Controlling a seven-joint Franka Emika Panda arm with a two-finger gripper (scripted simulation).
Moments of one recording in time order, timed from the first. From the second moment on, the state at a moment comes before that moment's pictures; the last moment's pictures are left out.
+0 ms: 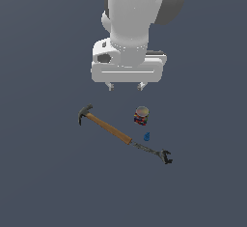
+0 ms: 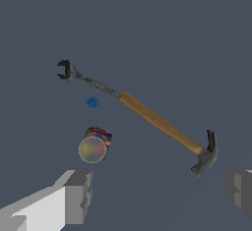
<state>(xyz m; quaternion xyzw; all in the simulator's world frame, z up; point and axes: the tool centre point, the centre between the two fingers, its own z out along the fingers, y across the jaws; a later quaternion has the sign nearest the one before) 0.004 0.008 0.314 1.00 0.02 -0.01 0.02</state>
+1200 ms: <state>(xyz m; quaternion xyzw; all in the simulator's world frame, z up) 0.032 0.037 0.240 0.96 0.27 -0.02 0.03</state>
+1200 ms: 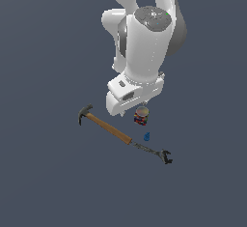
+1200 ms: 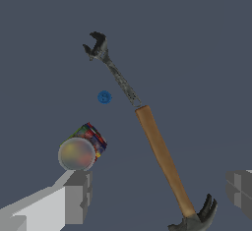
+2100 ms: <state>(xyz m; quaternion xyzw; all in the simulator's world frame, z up) 0.047 0.077 0.158 0.85 0.53 -0.01 0.02</state>
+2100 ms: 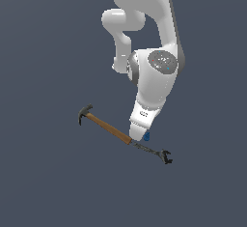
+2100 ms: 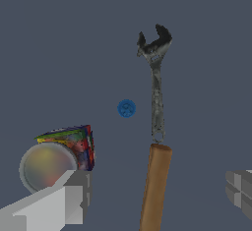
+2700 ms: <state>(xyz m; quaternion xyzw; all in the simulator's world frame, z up) 0.048 0.105 0.110 0.75 0.66 -0.01 0.01</state>
